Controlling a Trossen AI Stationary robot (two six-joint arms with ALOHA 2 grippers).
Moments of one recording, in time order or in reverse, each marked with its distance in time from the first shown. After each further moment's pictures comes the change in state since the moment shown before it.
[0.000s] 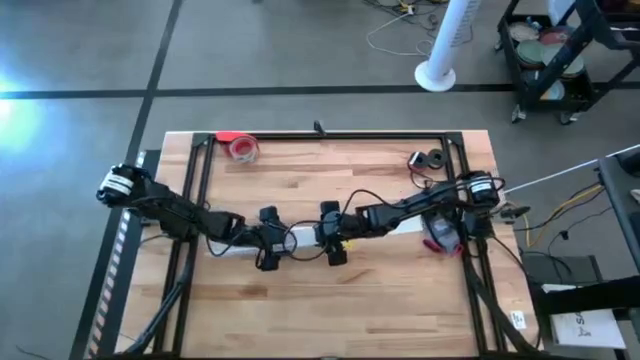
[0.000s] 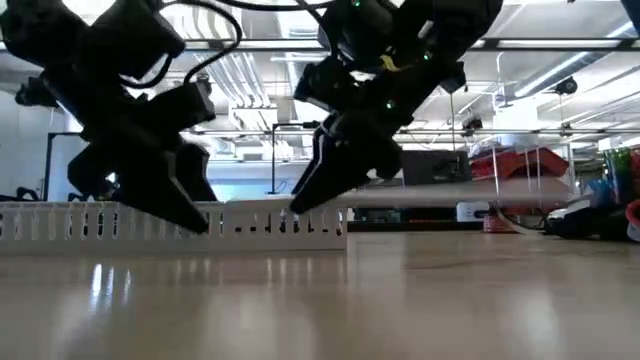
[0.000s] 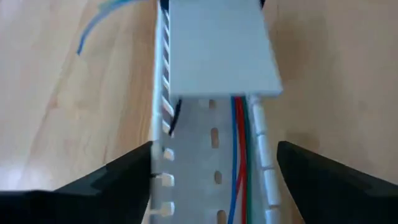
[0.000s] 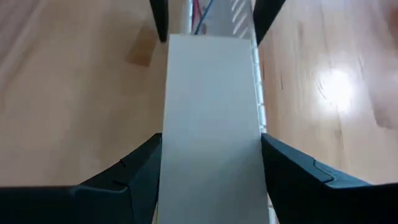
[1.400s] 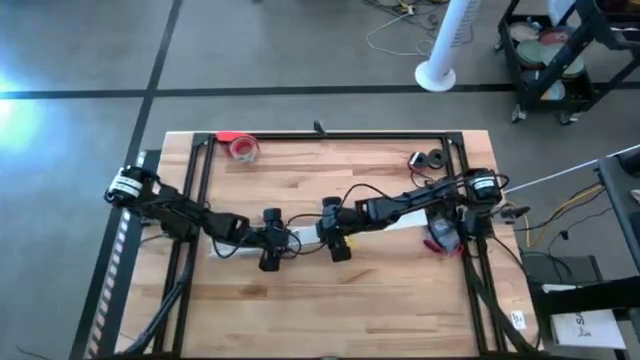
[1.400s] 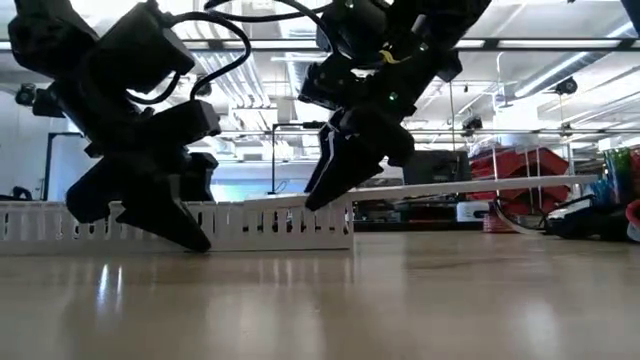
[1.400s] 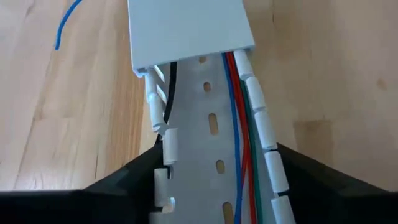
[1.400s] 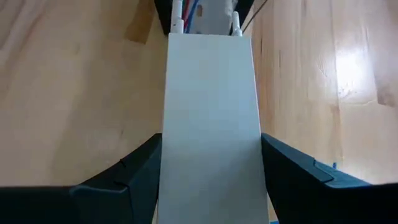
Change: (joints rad) left arm 0.001 0.122 0.014 0.029 0.023 0.105; right arm -0.048 -0.033 0.045 -0.173 -0.059 0.007
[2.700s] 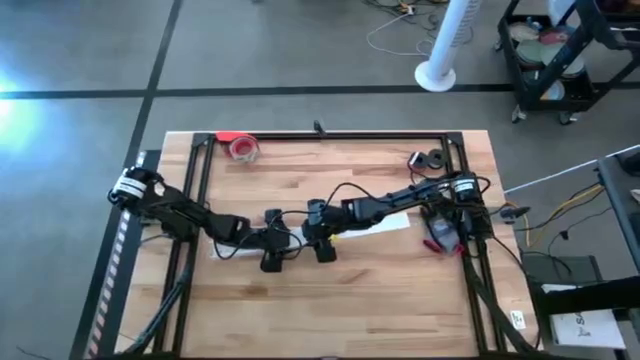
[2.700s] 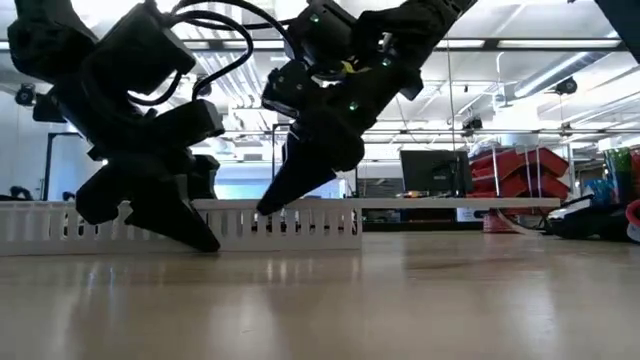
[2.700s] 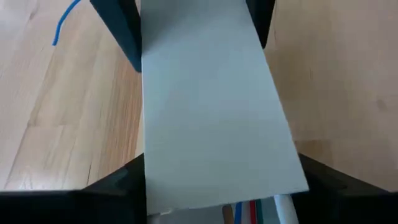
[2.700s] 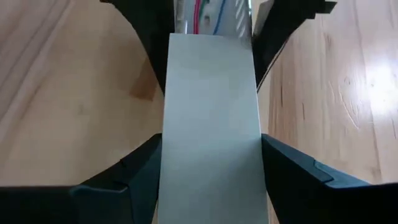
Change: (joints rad) left arm 0.000 -0.002 -0.003 0.104 -0.023 -0.034; right arm -0.005 0.157 0.161 0.068 -0.118 0.010
